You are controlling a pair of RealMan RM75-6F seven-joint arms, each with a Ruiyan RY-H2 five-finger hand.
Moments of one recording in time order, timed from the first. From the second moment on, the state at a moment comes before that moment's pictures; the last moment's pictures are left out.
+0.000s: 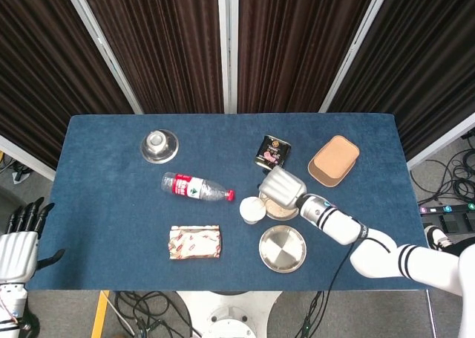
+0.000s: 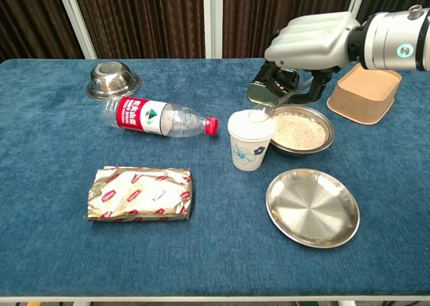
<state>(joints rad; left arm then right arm) -0.03 -1.25 -0.04 -1.53 1.47 1.53 0.09 1.02 -1.33 0.07 -1.47 -1.36 0.67 -0.48</state>
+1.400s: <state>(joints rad) -0.02 -1.27 -0.04 -1.47 1.47 1.53 0.03 1.03 -1.36 0.05 -1.65 -1.30 0.87 -1.33</state>
